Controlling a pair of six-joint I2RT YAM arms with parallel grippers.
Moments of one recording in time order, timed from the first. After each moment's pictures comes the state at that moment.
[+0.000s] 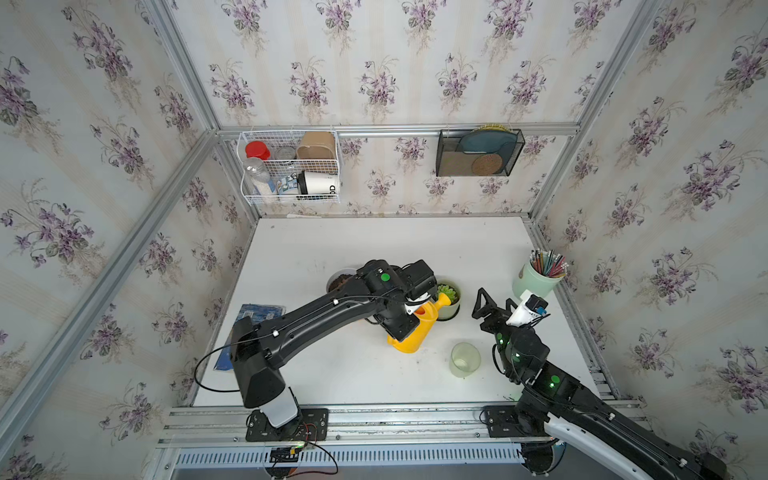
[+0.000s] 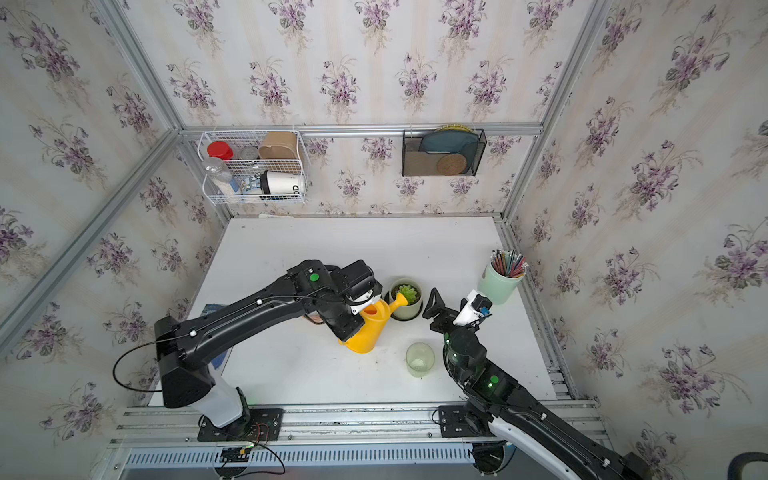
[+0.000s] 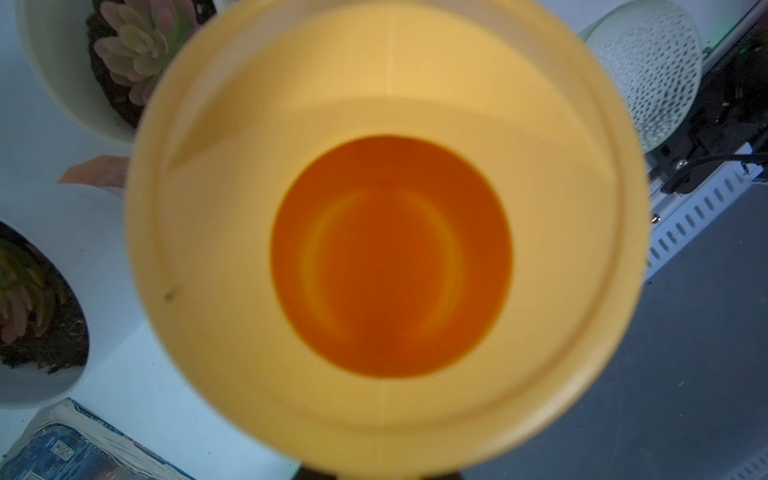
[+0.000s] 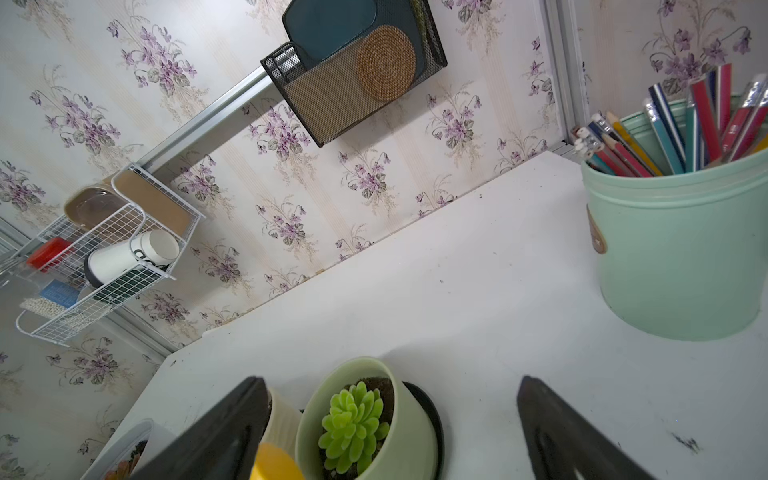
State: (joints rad) left arm -1.03 1.60 1.58 -1.34 0.04 -0.14; right arm 0.81 0.46 0.24 0.07 0.79 0.57
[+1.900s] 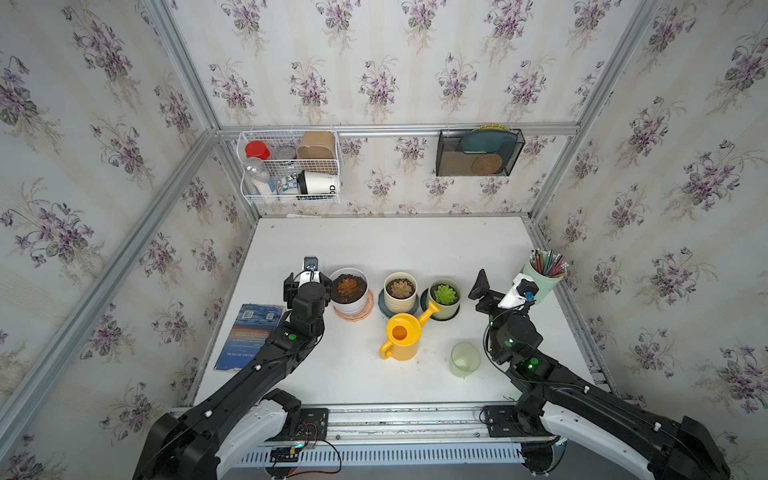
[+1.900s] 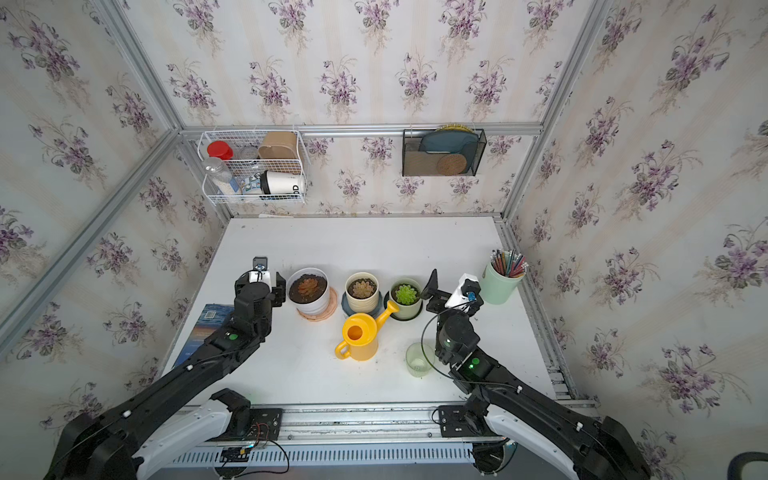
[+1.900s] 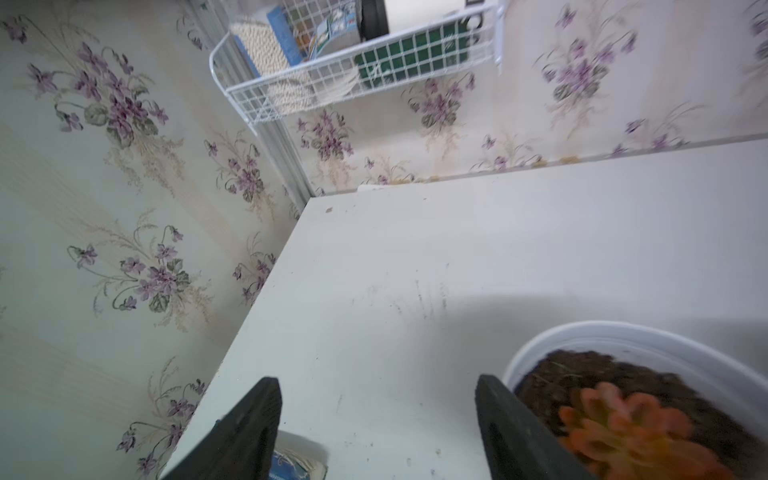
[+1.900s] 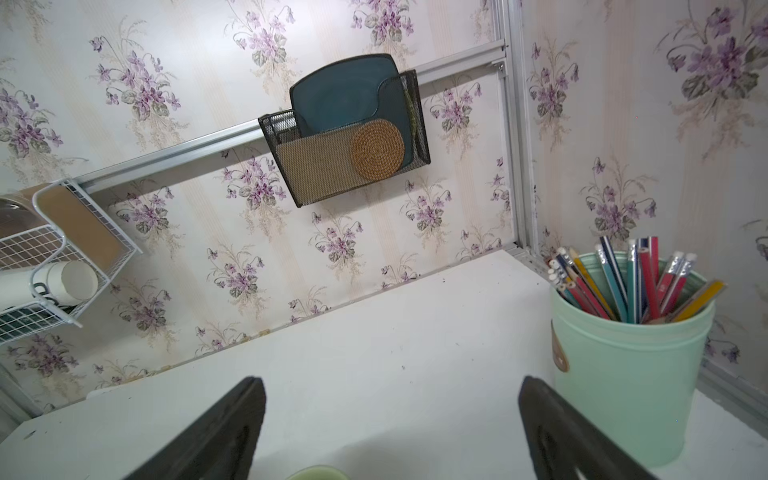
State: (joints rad) left arm -0.40 1.04 0.49 0.16 -0.65 0.08; right arm 0.75 0.78 0.30 0.58 0.92 0.16
